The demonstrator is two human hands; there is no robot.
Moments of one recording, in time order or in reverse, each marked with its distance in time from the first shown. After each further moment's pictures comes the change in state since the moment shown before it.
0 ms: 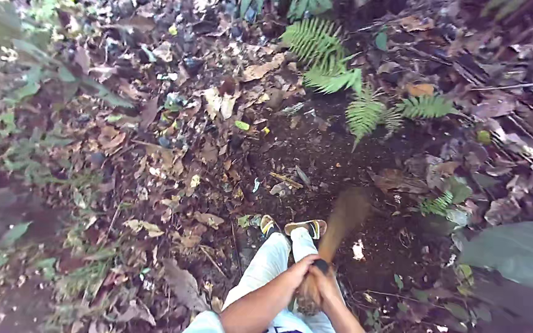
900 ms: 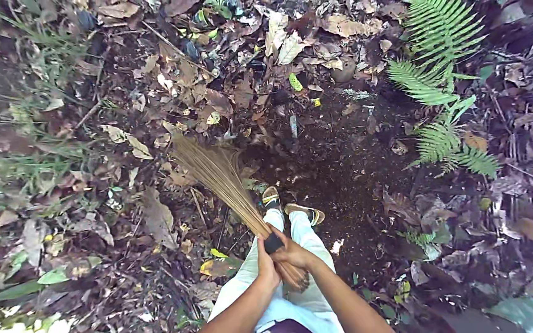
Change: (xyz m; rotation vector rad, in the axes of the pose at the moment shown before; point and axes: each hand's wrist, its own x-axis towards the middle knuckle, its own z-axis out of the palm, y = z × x) left_hand 0.003 -0.079 -0.161 -1.147 0.377 0.264; right_hand 0.019 0.019 0.180 -0.951 -0.967 0.124
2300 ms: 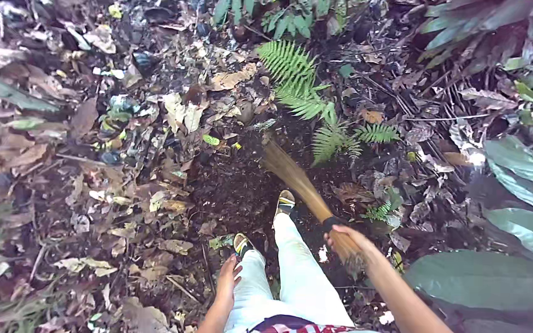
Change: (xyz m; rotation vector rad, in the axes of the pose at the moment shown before) left_hand -0.010 0.031 0.162 0.895 -0.062 0.191; right_hand -0.267 -0.003 -0.266 1.053 0.679 -0.093
